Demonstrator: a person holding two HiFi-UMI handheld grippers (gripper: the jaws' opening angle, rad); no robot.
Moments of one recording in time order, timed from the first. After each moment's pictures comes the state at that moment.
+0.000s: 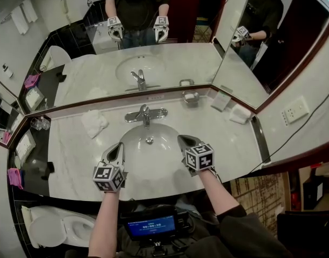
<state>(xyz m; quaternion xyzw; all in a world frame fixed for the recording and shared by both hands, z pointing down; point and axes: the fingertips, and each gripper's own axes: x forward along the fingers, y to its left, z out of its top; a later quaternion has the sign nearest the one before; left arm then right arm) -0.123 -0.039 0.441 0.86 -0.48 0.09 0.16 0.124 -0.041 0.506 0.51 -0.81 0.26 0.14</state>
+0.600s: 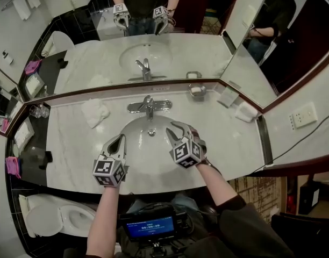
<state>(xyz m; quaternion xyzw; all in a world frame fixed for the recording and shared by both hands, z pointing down) -0.121 -0.051 0.447 0.85 -0.48 0.10 0.16 0.060 -0.079 0.503 0.42 -0.84 -0.05 0.34</state>
